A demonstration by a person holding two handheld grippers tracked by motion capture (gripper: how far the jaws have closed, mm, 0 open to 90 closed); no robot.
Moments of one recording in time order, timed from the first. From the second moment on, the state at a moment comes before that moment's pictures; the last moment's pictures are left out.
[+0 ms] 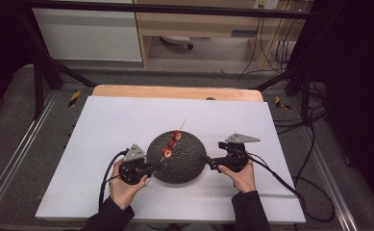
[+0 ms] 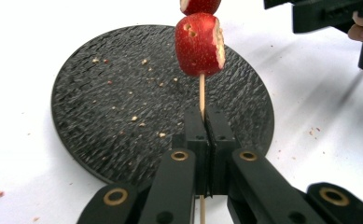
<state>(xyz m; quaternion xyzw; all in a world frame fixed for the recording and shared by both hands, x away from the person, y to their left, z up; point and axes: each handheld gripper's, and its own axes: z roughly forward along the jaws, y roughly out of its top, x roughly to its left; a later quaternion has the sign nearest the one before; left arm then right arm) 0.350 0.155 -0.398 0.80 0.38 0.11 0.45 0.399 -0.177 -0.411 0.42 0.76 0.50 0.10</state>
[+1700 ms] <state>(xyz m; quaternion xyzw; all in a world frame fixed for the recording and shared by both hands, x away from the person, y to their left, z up) 0.399 0.120 -0.412 0.88 0.39 0.10 0.25 0.359 -0.251 -0.451 0.43 0.79 0.43 0.11</state>
